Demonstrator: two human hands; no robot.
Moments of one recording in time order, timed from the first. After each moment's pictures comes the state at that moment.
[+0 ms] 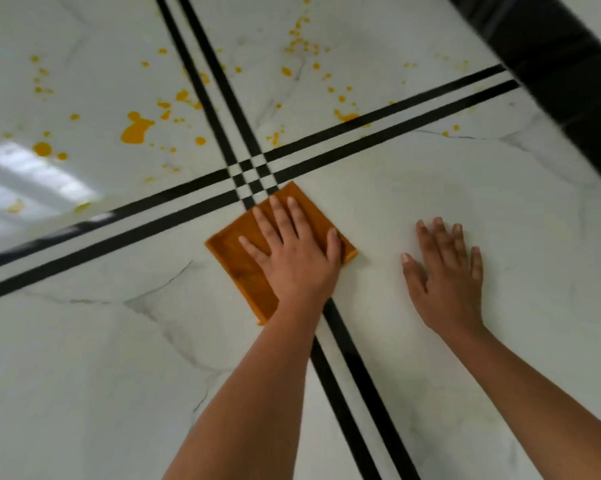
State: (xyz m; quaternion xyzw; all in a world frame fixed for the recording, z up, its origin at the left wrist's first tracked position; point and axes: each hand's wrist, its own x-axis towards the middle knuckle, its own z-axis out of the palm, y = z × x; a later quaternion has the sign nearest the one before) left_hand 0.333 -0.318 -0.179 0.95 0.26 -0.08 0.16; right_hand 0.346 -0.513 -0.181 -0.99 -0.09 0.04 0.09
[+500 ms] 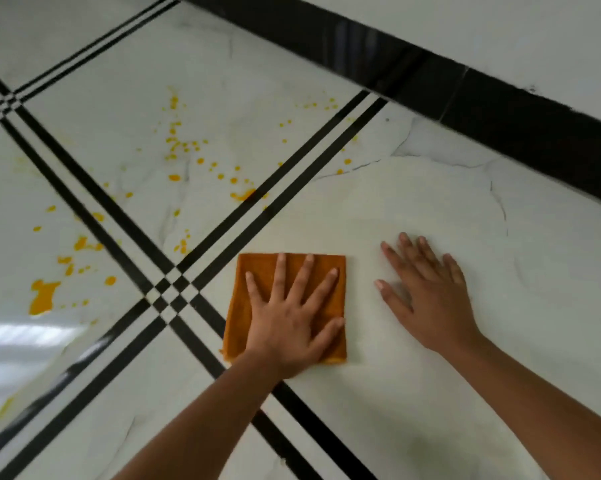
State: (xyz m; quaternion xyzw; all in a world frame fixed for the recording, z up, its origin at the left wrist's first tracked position) left_hand 0.383 -0.334 -0.170 0.96 -0.21 -0.17 0.02; right_hand 0.371 -0.554 -0.179 -0.99 0.00 0.03 0.10
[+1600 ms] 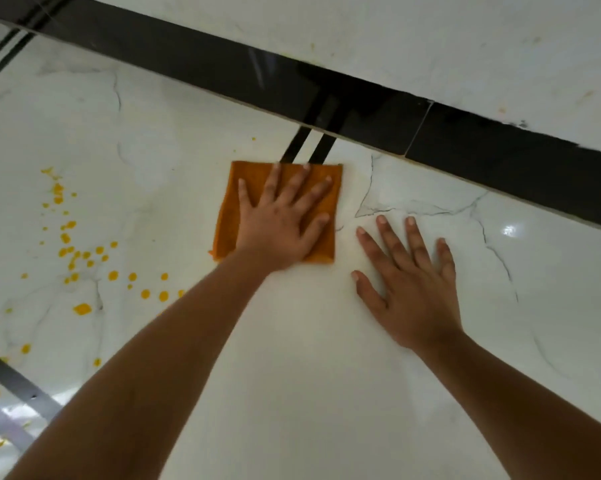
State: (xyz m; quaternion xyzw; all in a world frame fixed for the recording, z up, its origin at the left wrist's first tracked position) left_hand 0.654 -0.423 -0.185 0.95 -0.32 -0.08 0.01; right_hand 0.495 -0.573 -0.183 -0.99 0.10 0.08 0.08
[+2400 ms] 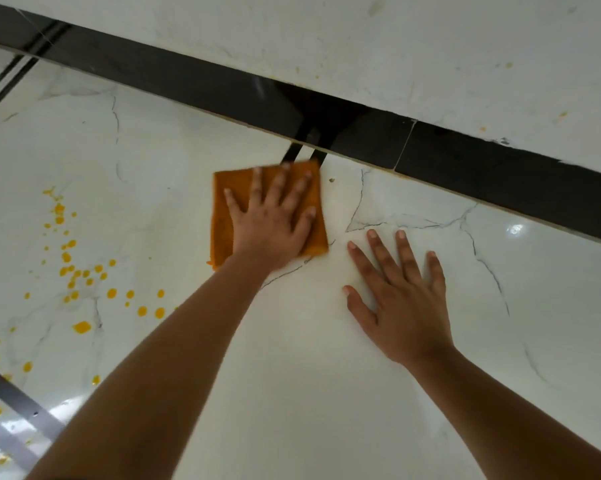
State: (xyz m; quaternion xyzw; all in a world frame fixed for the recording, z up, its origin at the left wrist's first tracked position) left_hand 0.671 -0.435 -0.188 0.96 -0.26 -0.09 0.01; right_hand 0.497 -0.573 -0.185 -0.99 0.10 0.07 0.07
